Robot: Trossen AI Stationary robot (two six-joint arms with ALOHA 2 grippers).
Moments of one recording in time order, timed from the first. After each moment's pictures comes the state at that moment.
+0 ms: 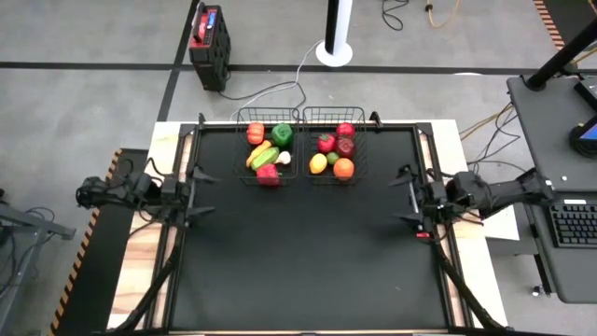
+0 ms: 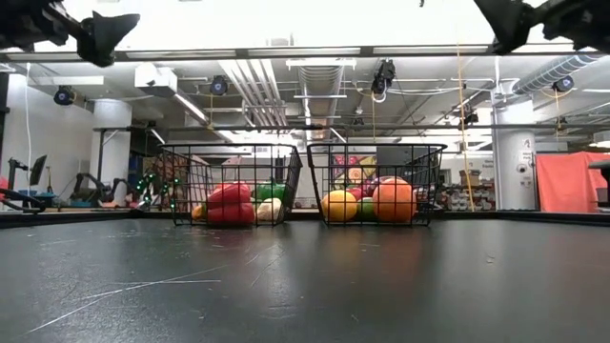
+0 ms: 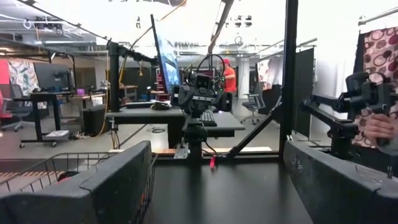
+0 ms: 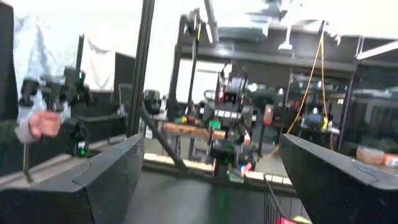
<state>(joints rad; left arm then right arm) -0.21 0.00 0.23 -0.02 -0.17 0.03 0.09 0.25 0.15 0.45 -0.10 -0.12</state>
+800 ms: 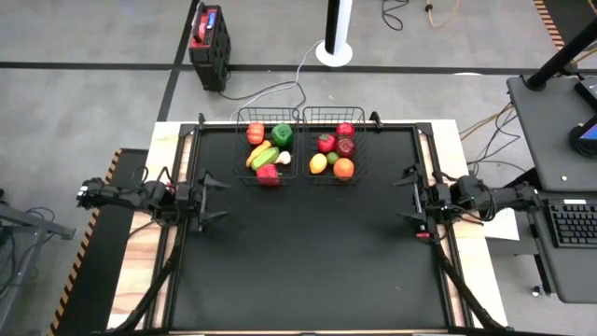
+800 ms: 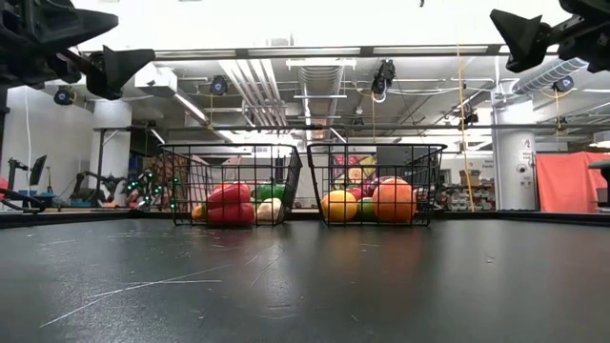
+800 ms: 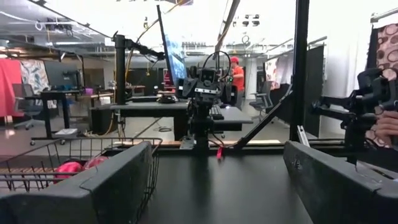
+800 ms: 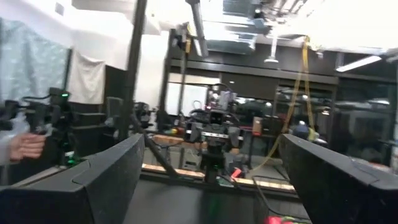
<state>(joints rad) -0.21 0.01 0.01 0.21 -0.20 0.04 0.09 0.01 0.01 0.37 -0.07 -0.13</state>
